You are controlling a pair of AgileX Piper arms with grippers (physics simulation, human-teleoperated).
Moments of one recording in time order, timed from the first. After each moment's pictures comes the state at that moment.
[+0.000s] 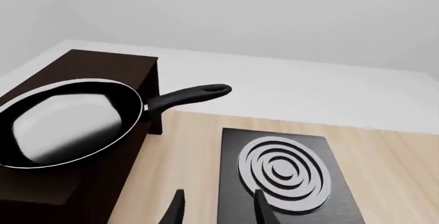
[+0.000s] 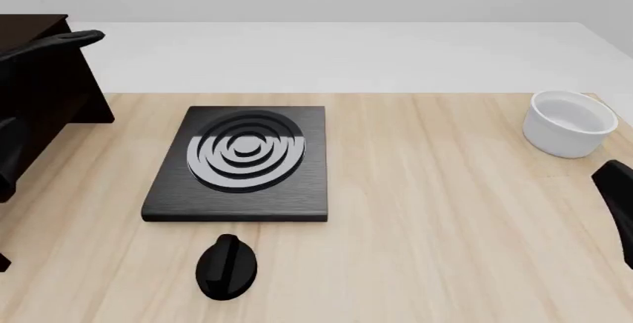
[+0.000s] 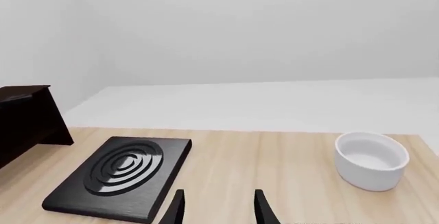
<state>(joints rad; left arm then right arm) 0.04 0.37 -0.44 0.23 -0.08 0.21 0.09 -0.34 0.26 0.12</state>
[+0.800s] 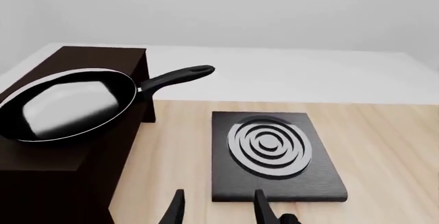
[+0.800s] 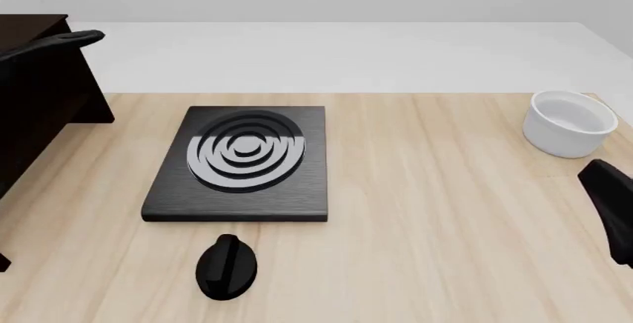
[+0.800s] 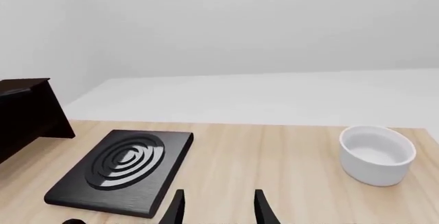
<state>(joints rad) -0.03 0.08 -0.50 0.60 -0.04 0.23 0.14 -0.33 0.25 0.13</state>
